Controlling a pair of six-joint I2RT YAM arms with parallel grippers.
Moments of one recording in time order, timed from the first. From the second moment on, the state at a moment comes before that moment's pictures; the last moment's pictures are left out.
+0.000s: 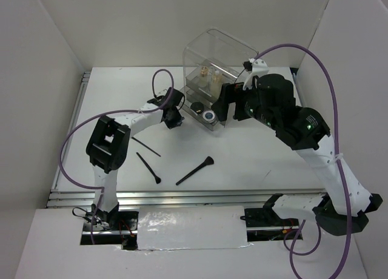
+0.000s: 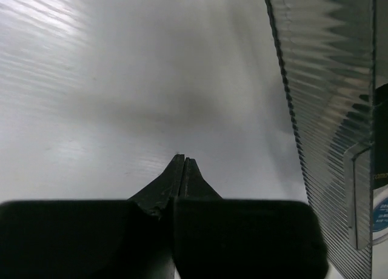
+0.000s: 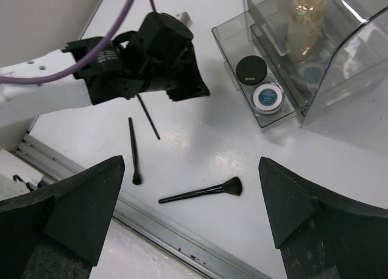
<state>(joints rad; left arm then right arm) -0.50 2.00 1.52 -0.55 -0.20 -0.98 0.69 1.18 1.69 -0.89 0.15 0.35</state>
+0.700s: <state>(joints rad) -0.49 2.13 1.67 -0.20 -0.02 -0.98 0.69 1.09 1.58 -0.86 0.11 0.34</state>
